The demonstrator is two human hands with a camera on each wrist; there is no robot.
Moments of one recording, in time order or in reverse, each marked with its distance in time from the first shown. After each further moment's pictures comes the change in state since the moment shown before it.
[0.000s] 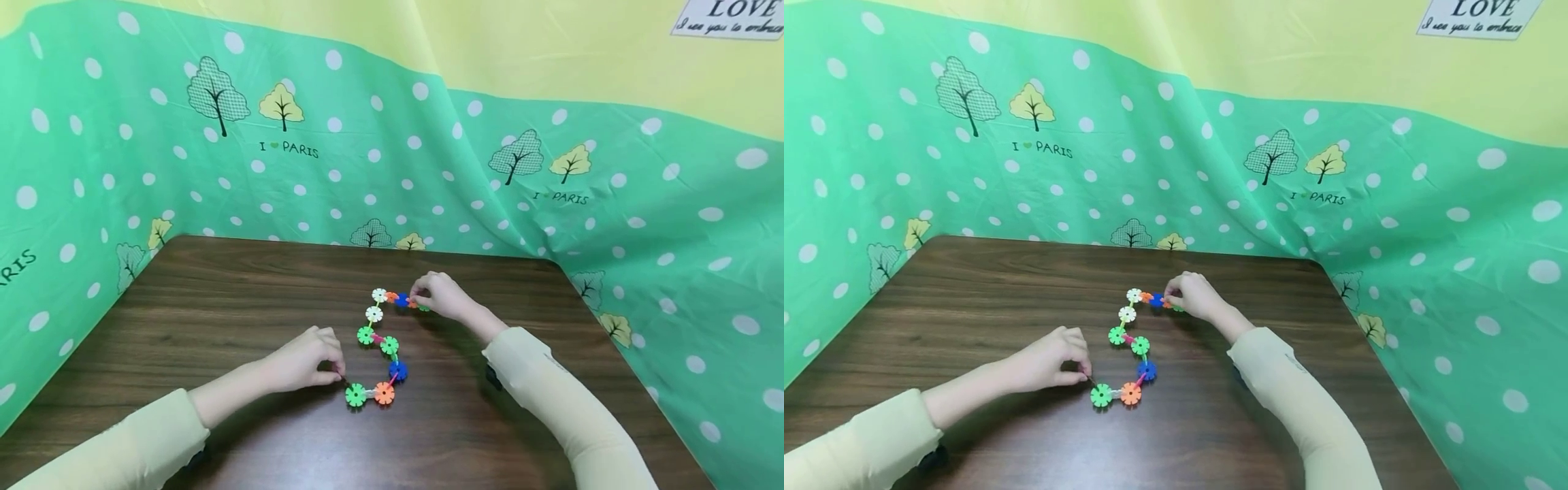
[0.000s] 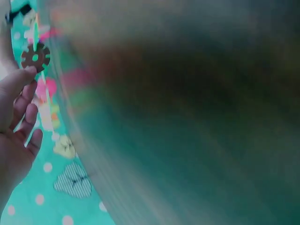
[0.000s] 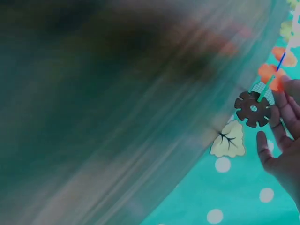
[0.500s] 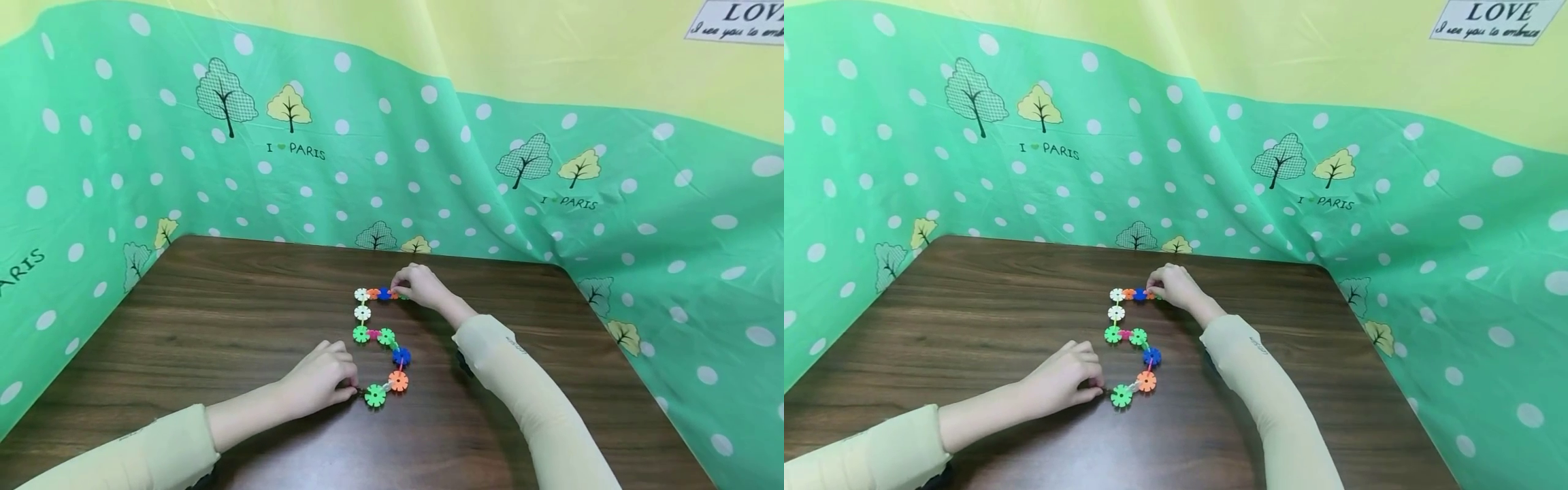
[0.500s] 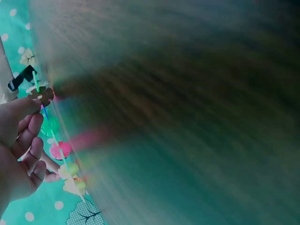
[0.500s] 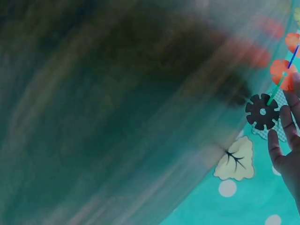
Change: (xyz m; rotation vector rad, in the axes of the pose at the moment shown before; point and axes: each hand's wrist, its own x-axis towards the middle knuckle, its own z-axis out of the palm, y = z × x) left_hand 0.004 0.032 0.015 0.175 0.065 -0.090; right_hand 0.054 0.001 0.029 -0.025 0.008 -0.042
